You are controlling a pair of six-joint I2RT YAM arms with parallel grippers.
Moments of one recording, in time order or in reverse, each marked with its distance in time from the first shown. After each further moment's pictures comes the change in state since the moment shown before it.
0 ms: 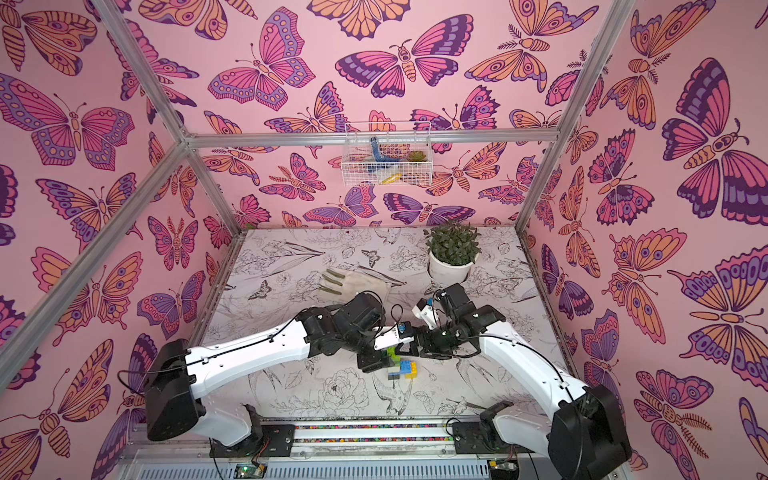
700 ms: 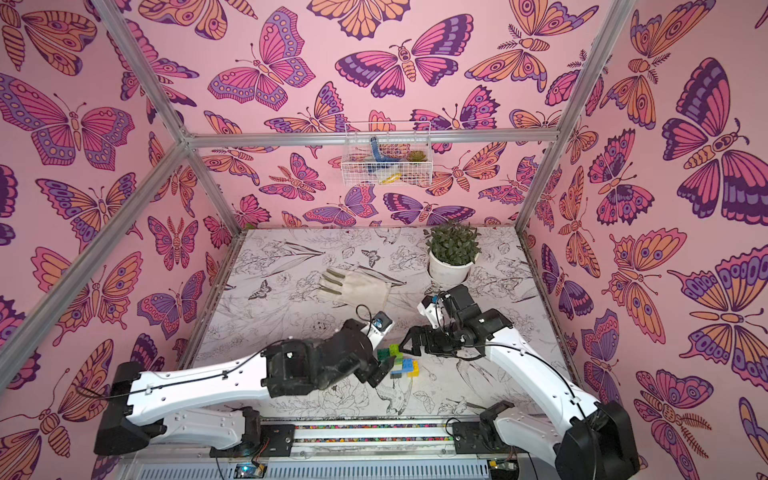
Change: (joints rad) left arm -0.344 -0.216 -0.117 0.095 -0.708 -0.680; right arm 0.011 -0.081 -0.001 0.005 0.098 0.035
